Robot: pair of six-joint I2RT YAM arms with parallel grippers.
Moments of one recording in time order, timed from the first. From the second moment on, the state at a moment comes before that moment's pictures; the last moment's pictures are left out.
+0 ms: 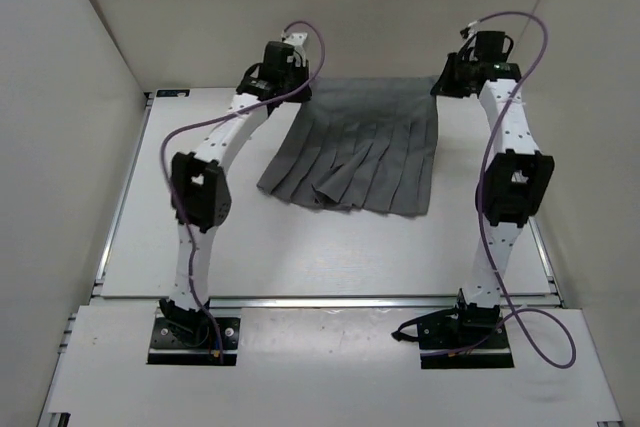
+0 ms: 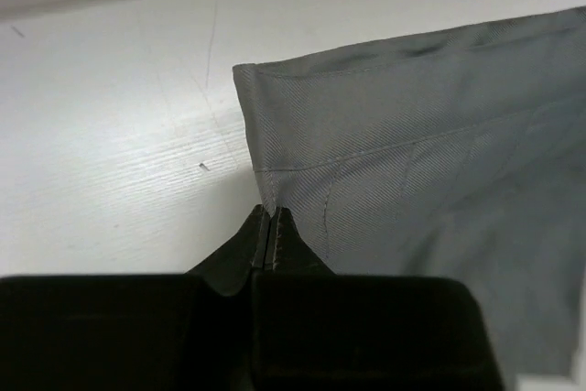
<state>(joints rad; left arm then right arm) -0.38 2.35 2.25 -0.48 0.09 -0.24 -0.09 2.22 2.17 -0.71 -0.33 0.17</state>
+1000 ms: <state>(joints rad) -0.40 0.87 0.86 -0.41 0.07 -0.22 0.27 1.01 1.02 -0.67 -0.26 0.21</state>
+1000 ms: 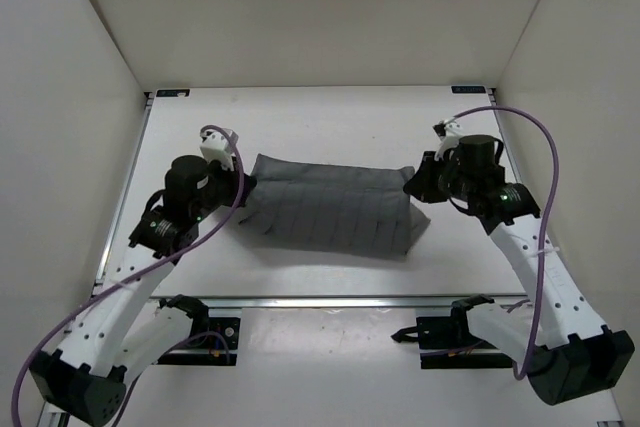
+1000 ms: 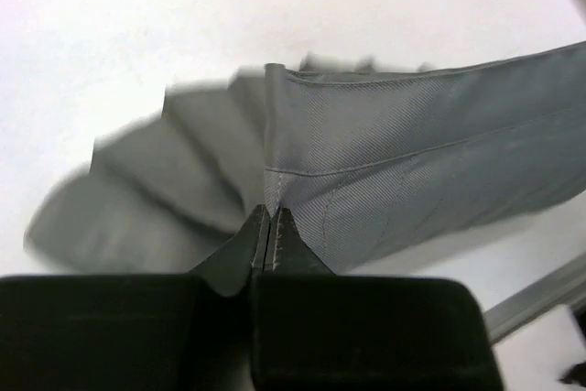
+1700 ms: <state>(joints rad) -0.35 1.73 1.74 -0.23 0.09 -0.21 0.05 1.66 1.88 -0.46 -0.42 0.12</state>
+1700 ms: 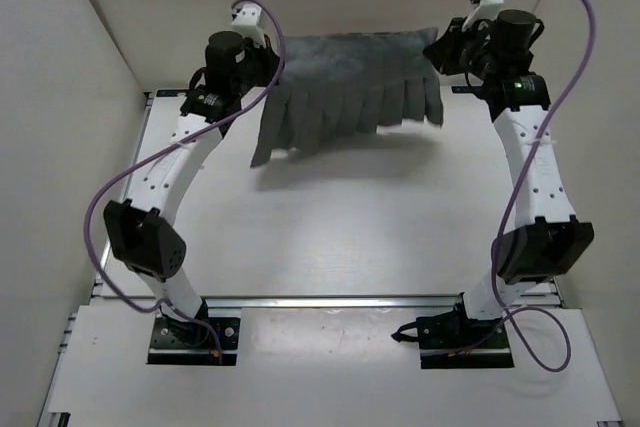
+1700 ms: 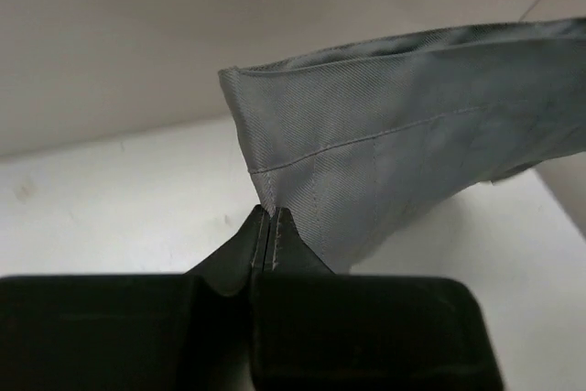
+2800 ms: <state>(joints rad) -0.40 1.16 0.62 -0.22 0.01 -0.33 0.22 1.21 0.67 -0.30 -0.45 0.29</state>
